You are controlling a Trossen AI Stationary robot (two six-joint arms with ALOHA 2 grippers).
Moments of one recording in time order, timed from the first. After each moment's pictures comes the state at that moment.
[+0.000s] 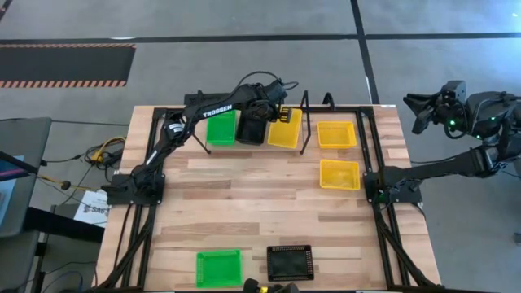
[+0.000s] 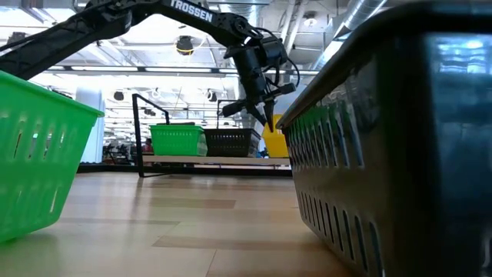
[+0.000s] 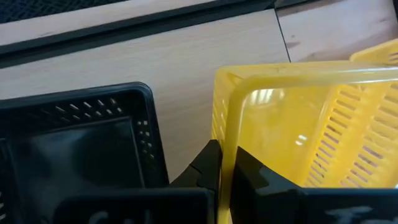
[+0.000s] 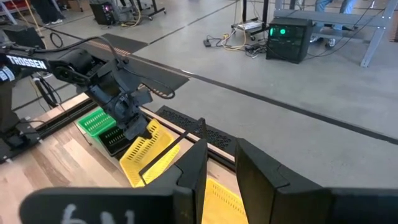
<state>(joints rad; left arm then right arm) 0.46 2.31 2.22 -0.97 -0.06 -0.80 -0.05 0.68 1.66 -1.43 0.76 0.45</state>
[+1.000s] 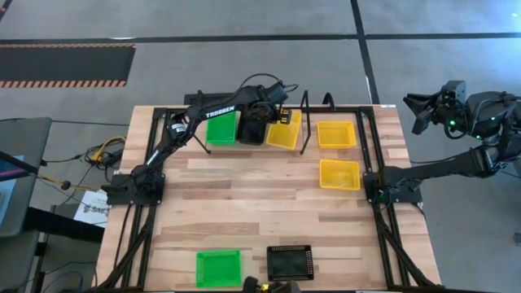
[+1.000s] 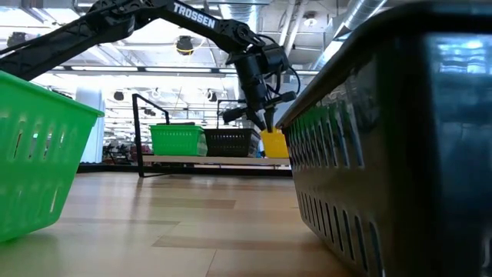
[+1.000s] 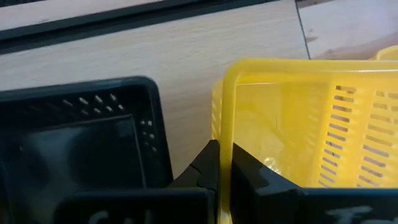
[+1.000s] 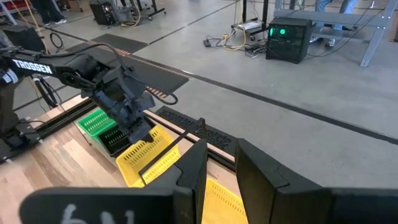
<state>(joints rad) 0.47 2.34 2.22 -0.97 -0.06 -0.82 -0.05 0.67 1.66 -1.43 0.76 0.44</state>
